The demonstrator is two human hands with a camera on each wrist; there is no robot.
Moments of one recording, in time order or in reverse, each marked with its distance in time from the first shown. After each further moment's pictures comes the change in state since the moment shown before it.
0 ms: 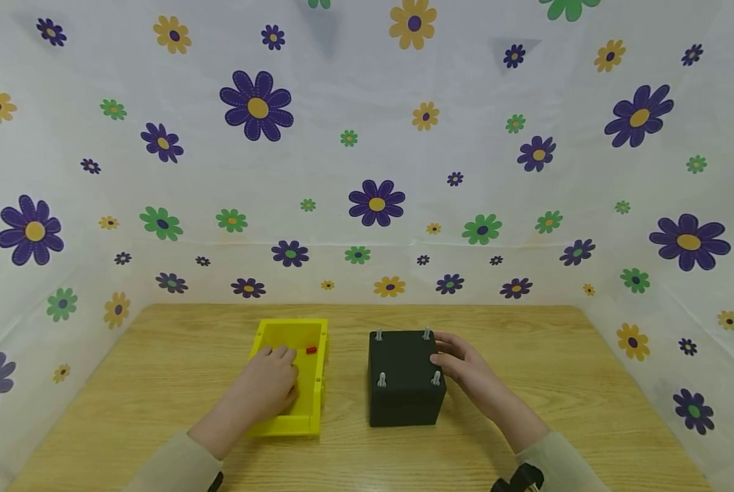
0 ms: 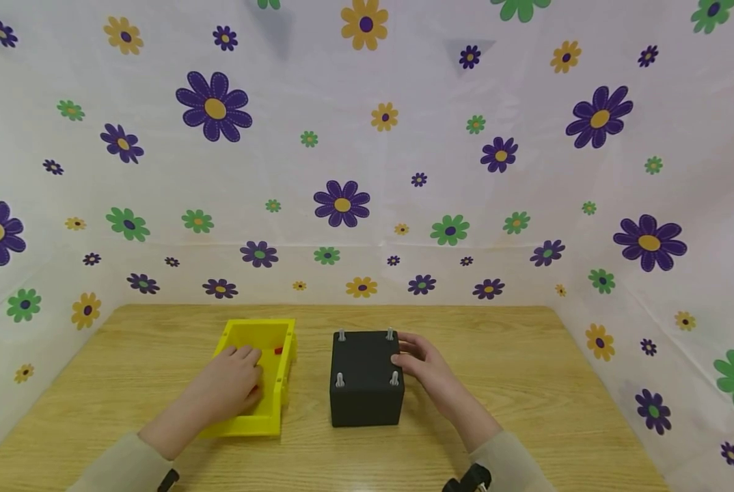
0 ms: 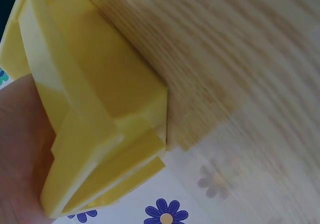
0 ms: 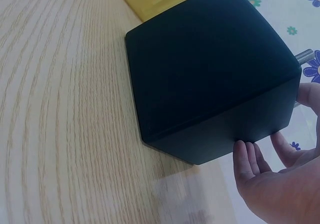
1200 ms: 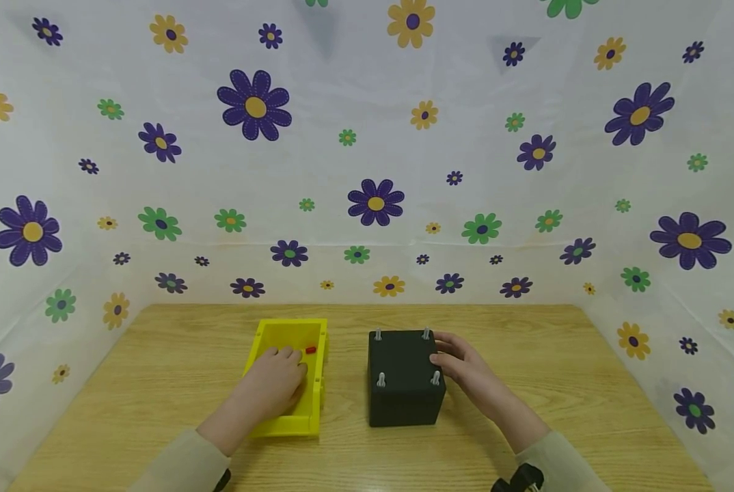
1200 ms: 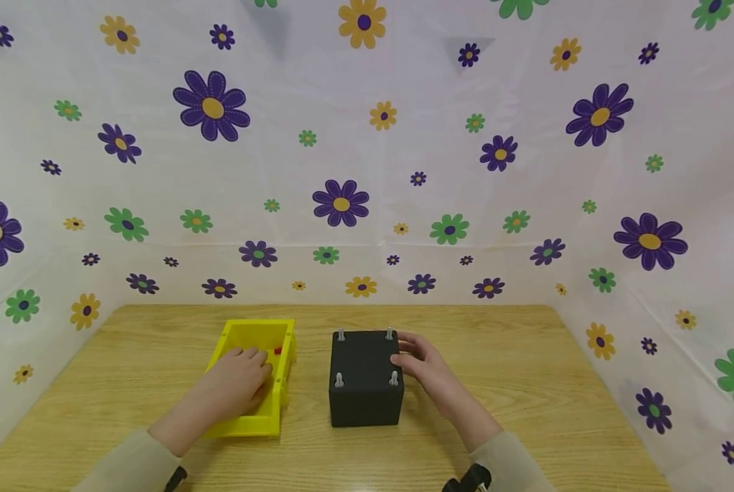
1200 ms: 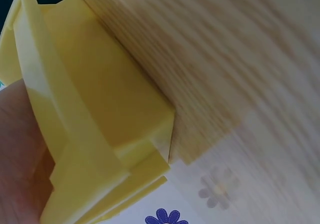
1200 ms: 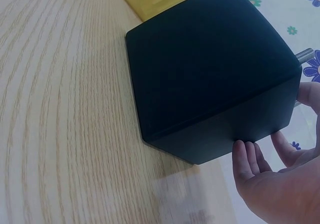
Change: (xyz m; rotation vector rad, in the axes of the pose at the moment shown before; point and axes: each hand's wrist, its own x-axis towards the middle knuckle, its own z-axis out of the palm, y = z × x) left_hand 0.008 0.005 0.008 0.009 0.004 0.017; right_hand 0.001 0.001 -0.001 0.002 -0.007 -0.008
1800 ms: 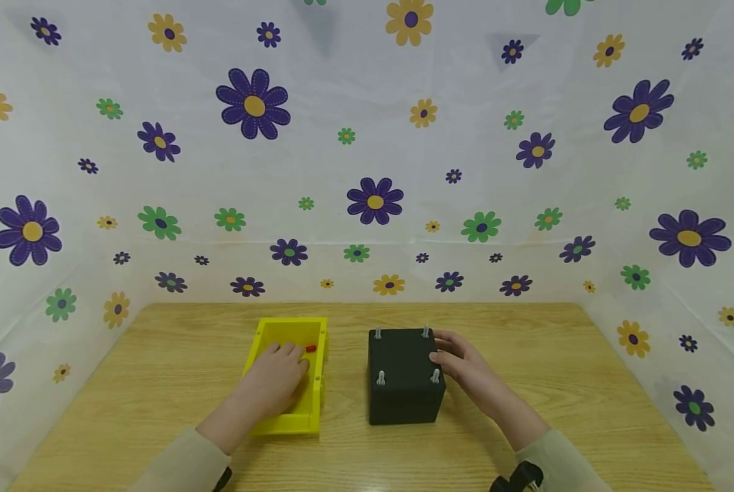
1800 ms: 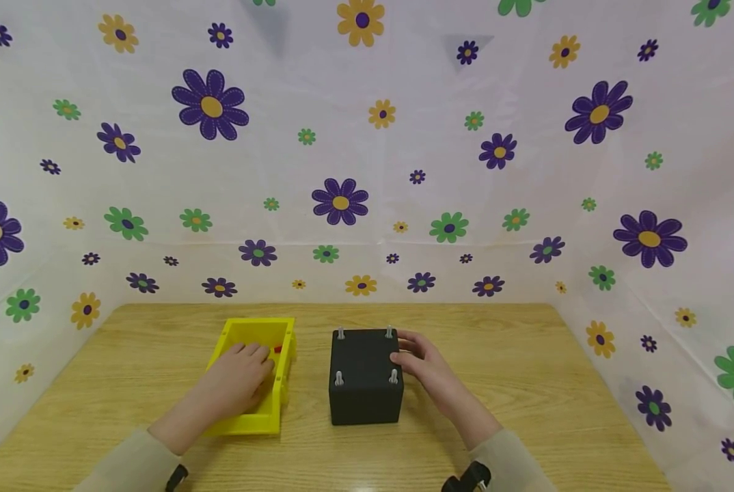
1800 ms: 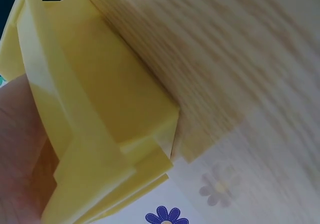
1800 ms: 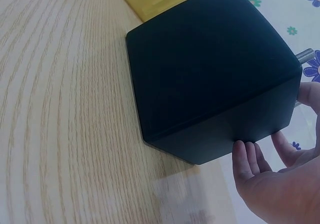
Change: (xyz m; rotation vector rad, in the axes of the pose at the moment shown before) left_hand 0.002 -0.002 0.005 0.012 0.035 0.022; right_hand 0.000 0.002 -0.001 0.007 -0.011 -0.005
